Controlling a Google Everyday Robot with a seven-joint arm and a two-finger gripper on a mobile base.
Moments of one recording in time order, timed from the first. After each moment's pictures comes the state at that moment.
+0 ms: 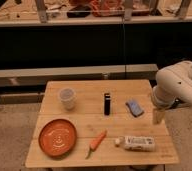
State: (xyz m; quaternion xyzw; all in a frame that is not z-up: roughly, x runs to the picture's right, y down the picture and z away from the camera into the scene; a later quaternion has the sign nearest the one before) arm 0.287 0.110 0.683 -0.28 0.02 0.02 0.96
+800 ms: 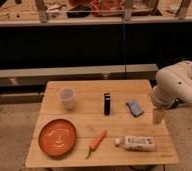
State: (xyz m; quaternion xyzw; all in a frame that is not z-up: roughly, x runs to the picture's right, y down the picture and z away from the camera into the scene) arm 0.287 0.110 0.683 -0.28 0.02 0.02 0.96
